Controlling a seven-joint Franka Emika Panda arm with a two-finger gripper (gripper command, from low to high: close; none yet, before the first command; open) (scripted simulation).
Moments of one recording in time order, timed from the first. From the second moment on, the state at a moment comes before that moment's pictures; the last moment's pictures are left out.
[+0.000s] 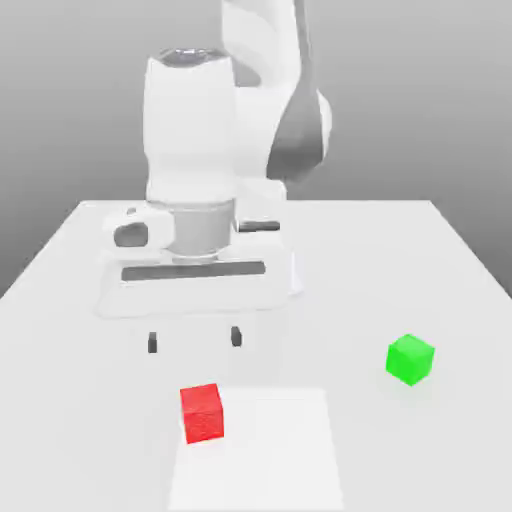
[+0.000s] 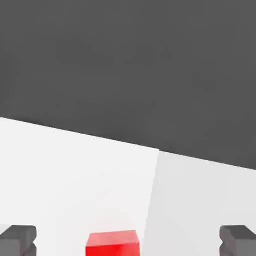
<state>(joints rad) -0.02 -0.05 -0.16 -2.75 -0.02 2.75 0.39</state>
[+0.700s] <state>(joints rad) -0.07 0.05 -0.12 -2.78 0.02 2.82 0.33</state>
